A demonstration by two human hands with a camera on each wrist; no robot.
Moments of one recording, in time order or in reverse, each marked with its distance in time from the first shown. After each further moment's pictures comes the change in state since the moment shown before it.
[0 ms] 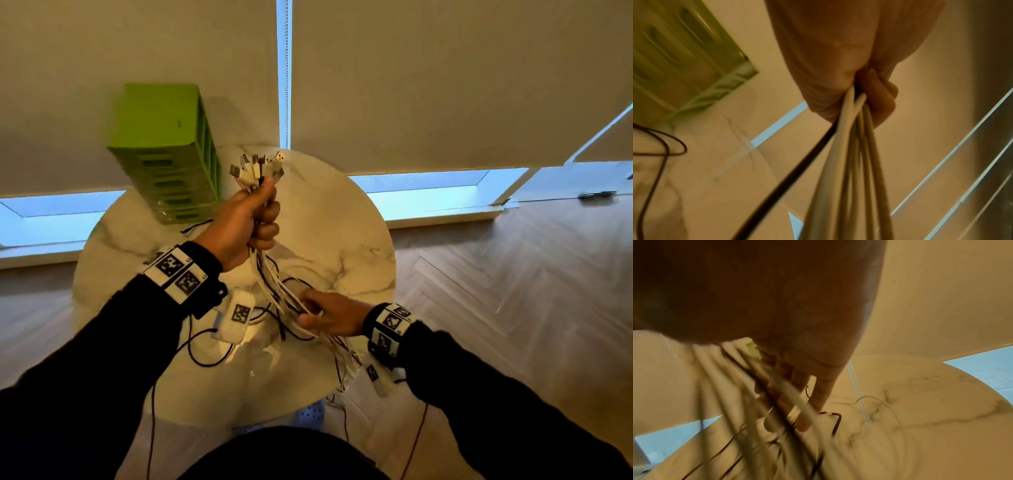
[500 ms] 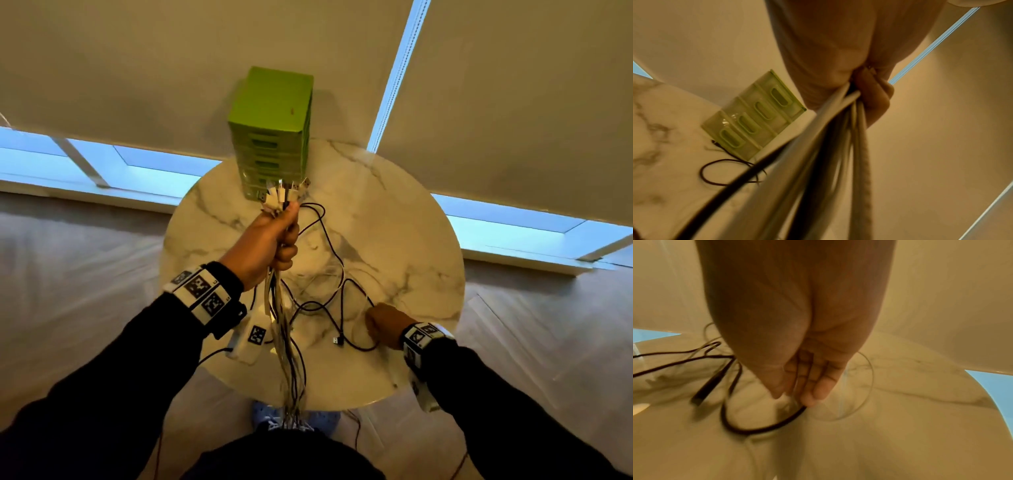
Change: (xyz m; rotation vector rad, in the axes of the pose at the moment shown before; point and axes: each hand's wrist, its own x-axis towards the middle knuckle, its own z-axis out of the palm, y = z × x) left_hand -0.078 -0.015 -0.073 0.043 0.277 0.061; right_hand 0.066 0.046 0.016 -0.657 -0.139 0.272
